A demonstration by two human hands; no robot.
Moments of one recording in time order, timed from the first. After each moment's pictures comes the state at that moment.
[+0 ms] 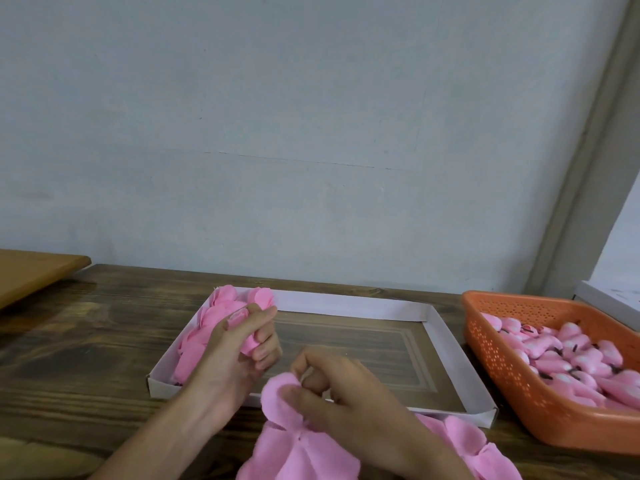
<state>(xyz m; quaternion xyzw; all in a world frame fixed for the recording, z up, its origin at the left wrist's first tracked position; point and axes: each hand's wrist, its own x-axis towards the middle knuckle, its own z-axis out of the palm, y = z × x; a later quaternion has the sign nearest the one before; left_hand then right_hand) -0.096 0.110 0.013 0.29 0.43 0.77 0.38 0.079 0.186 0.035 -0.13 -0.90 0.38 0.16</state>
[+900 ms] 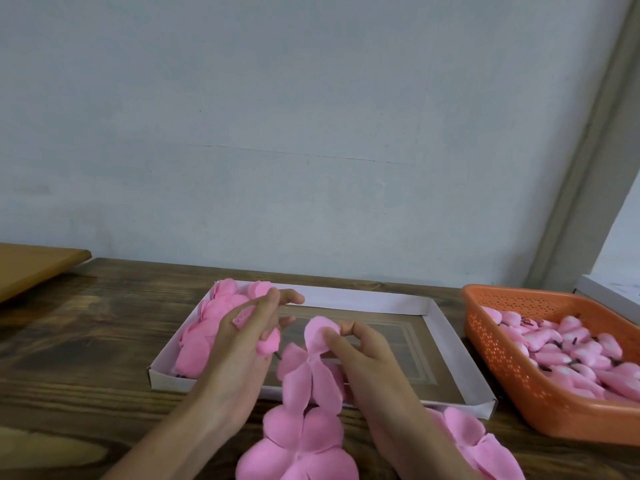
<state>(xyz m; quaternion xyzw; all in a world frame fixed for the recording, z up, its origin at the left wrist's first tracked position) -0.065 0.099 0.024 0.37 0.45 0.77 0.25 0.068 0.194 0.018 -0.29 -0.65 0.65 0.28</state>
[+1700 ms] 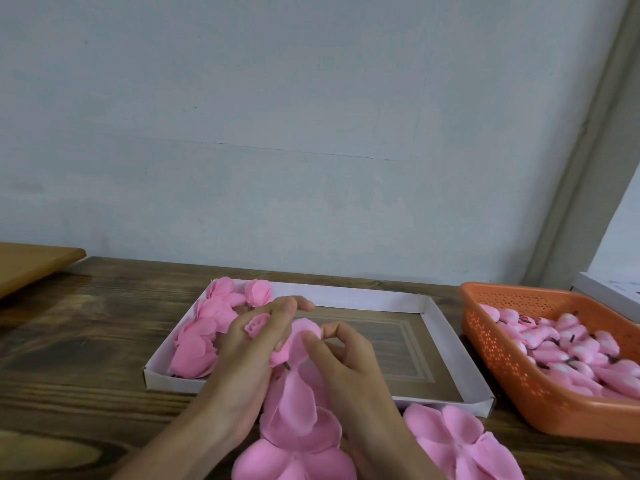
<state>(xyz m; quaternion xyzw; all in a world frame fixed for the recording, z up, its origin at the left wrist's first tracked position) -0.051 0.099 0.022 0.35 0.45 0.75 0.32 0.055 0.181 0.003 -0.22 -0.65 0.65 0.34</state>
